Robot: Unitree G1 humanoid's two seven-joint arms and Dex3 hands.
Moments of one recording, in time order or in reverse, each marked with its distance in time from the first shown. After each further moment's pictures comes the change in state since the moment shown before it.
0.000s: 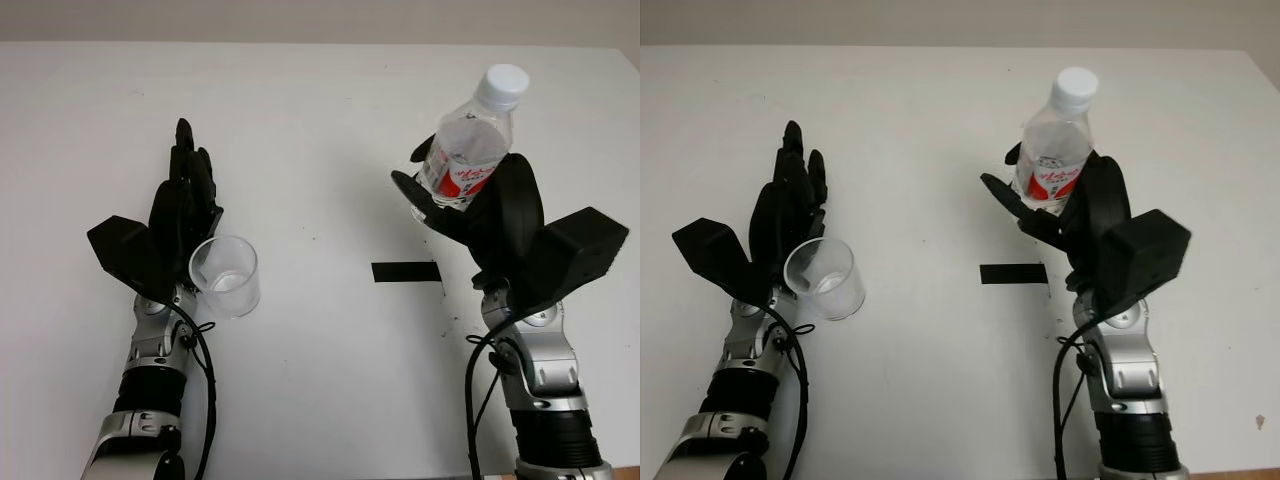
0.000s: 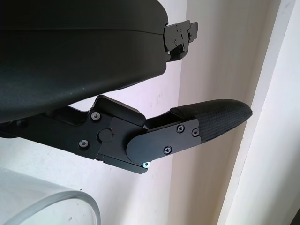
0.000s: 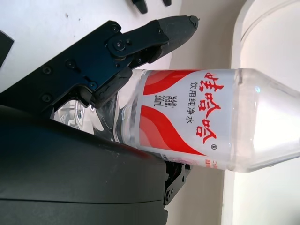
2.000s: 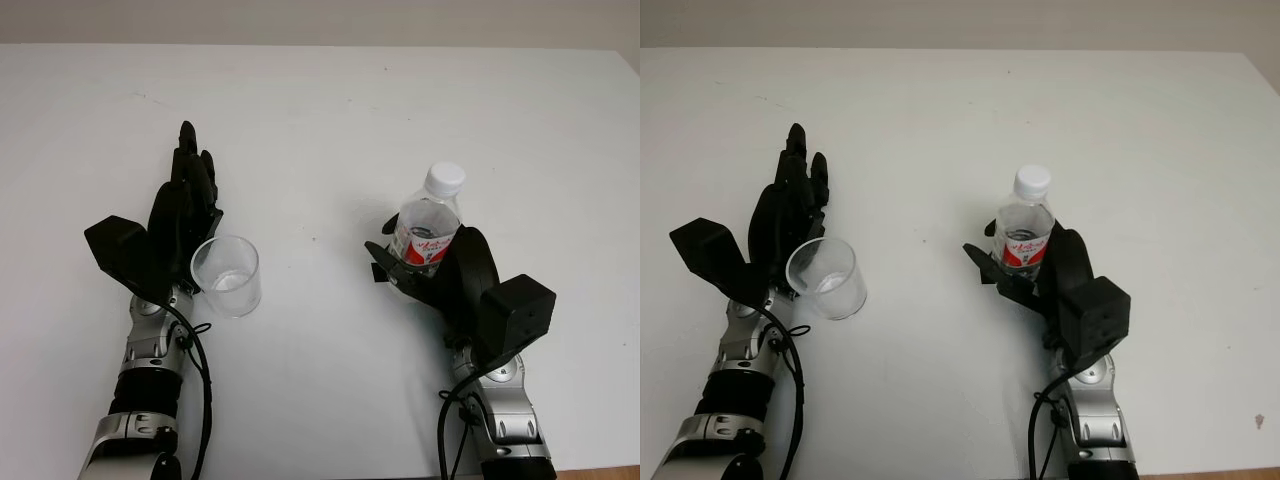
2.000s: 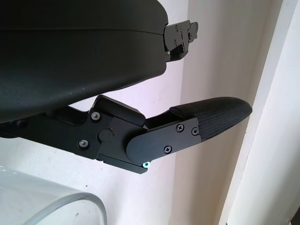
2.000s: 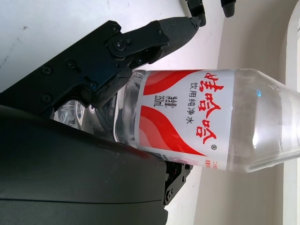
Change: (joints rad) left arm 0.007 0.021 0.006 -0.012 -0.004 0.029 -0.034; right arm 0.152 0.140 0.070 0.253 -0.202 -0.284 0.011
